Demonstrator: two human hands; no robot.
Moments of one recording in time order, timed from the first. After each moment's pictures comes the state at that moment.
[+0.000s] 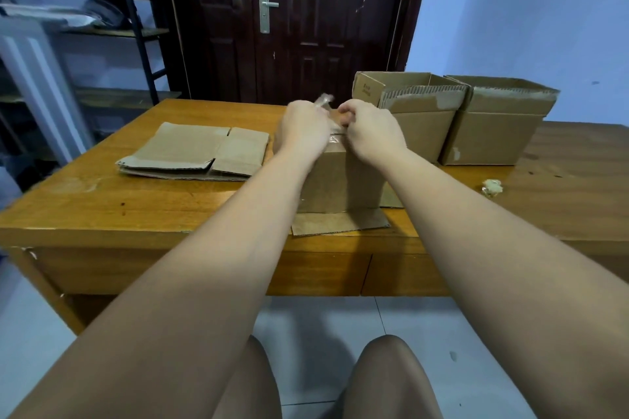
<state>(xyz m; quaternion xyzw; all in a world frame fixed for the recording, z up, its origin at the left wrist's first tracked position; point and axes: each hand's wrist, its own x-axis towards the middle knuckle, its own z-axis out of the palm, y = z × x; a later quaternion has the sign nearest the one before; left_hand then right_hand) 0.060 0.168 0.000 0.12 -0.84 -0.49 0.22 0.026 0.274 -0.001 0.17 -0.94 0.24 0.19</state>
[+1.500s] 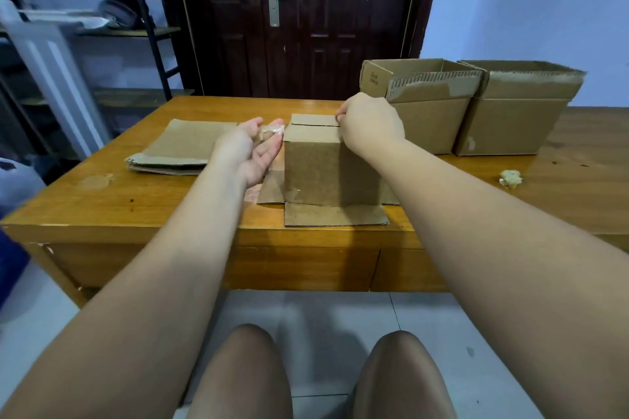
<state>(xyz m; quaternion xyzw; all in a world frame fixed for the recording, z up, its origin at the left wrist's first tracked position) 0.082 0.107 -0.022 0.19 -0.41 -0.88 0.13 0.026 0.256 0.000 0.11 -0.96 0.19 0.17</state>
